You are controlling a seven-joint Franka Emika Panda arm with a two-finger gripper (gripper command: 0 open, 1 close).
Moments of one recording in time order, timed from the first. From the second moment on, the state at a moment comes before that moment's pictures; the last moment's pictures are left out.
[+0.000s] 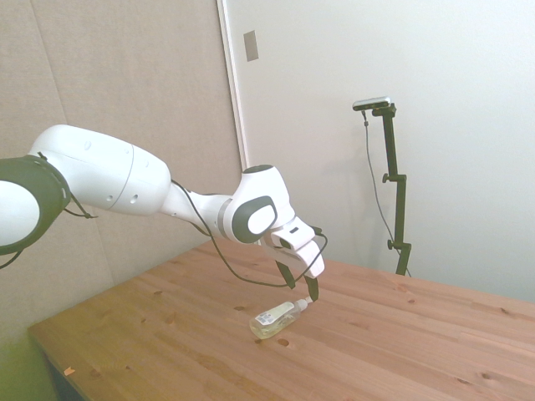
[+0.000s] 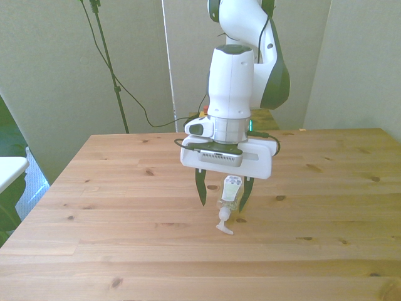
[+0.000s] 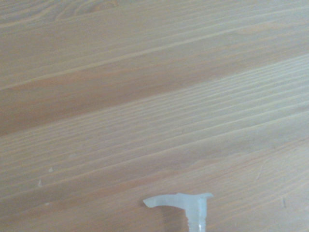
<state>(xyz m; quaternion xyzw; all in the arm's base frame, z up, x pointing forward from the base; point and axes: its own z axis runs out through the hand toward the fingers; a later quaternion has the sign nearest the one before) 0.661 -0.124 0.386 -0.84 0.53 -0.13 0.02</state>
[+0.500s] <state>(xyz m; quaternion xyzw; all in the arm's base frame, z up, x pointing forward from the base) 0.680 -0.127 0.354 -0.83 0.54 -0.13 0.01</state>
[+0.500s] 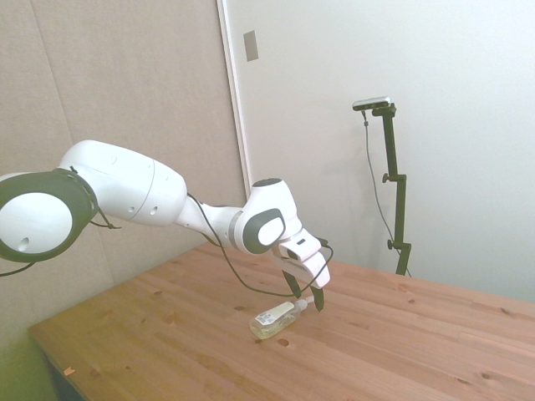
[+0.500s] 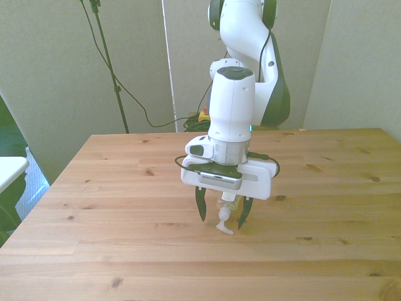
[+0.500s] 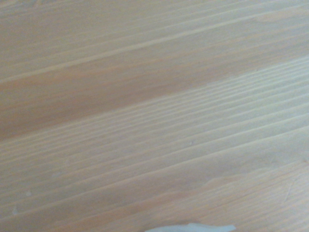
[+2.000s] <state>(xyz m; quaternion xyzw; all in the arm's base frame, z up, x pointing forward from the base) 0.683 -0.137 0.358 -0.80 0.57 -0.15 0.04</state>
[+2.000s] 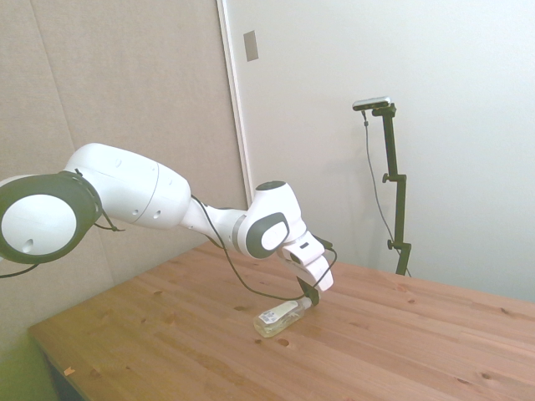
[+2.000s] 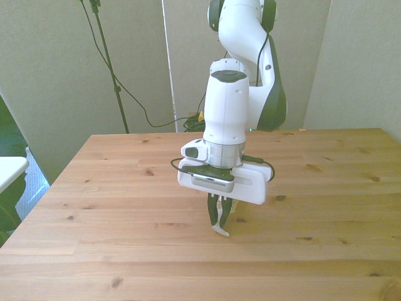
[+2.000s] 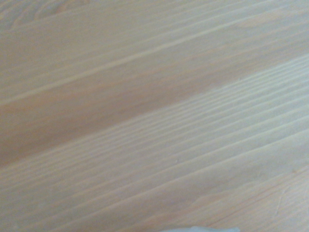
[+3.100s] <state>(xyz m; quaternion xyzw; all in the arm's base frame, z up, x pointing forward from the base) 0.639 -0.057 0.467 -0.62 0.59 -0.52 0.01</state>
